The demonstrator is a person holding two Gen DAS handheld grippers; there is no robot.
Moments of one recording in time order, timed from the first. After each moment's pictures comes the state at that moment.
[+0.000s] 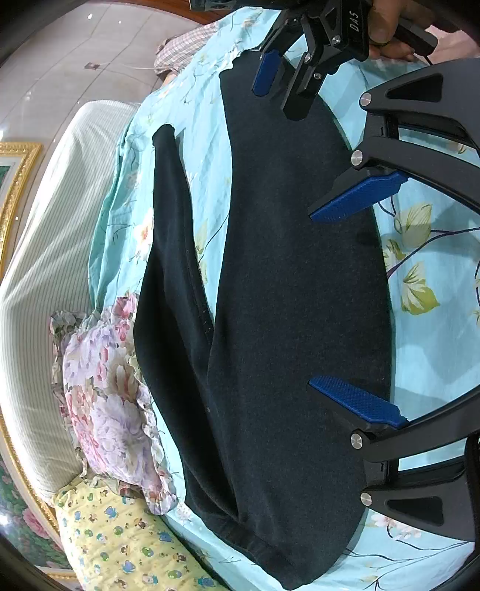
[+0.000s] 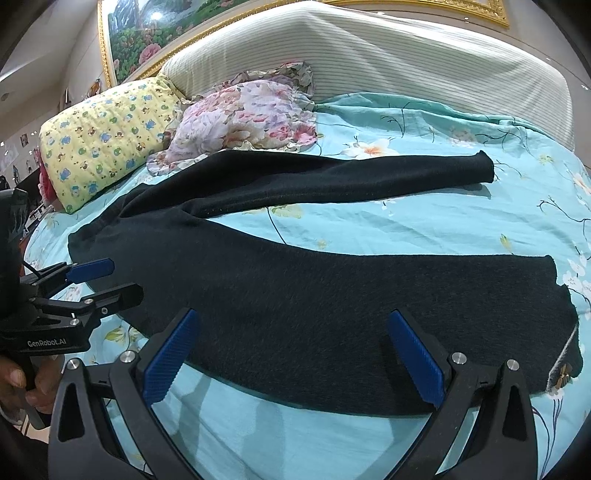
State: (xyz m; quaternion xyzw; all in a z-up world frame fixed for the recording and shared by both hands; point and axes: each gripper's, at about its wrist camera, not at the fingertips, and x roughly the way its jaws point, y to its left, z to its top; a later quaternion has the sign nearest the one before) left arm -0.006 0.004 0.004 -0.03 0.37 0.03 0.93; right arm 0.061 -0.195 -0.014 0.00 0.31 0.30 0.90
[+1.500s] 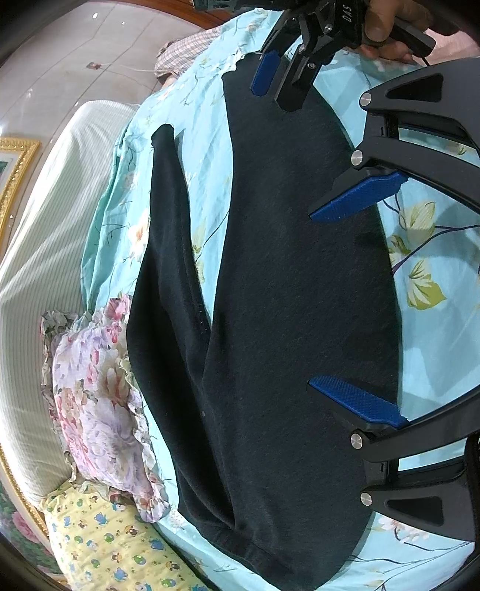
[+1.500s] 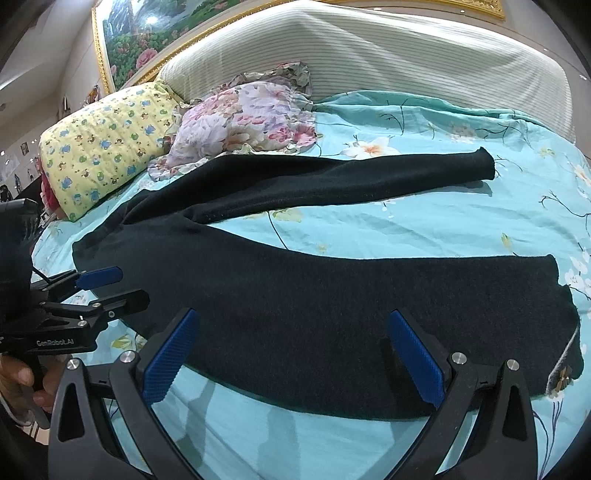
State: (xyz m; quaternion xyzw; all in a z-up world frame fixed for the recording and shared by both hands) left arm 0.004 0.012 0.005 -0.05 0.38 0.02 0.92; right arm 0.064 -0.197 -0.011 0.02 0.31 0.30 0.90
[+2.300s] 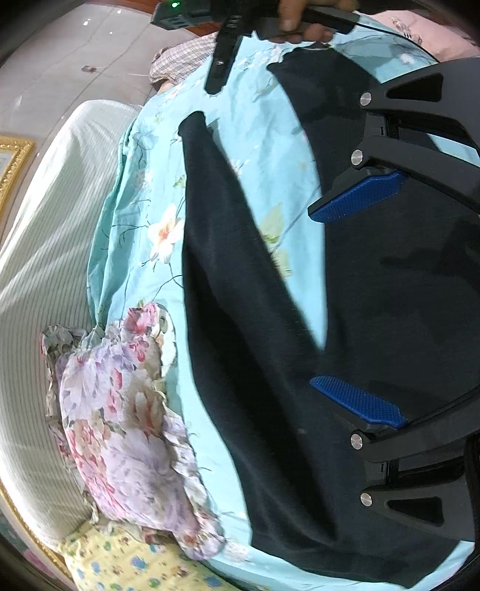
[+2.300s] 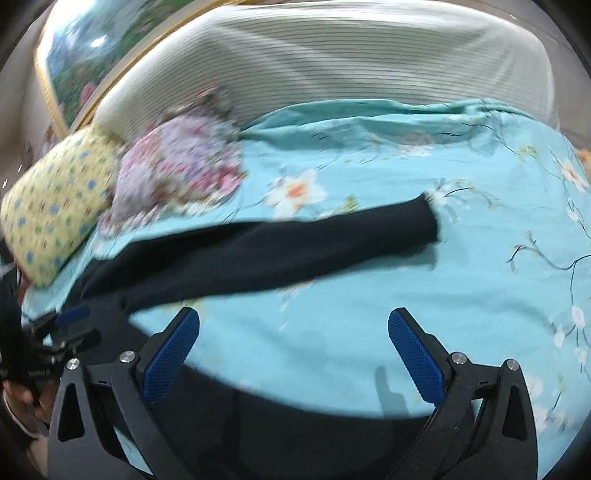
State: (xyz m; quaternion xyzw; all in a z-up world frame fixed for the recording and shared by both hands) left arm 0.114 0.037 0.046 -0.04 0.41 -0.02 0.91; right arm 0.207 -0.260 0.040 0.08 0.36 0.24 0.90
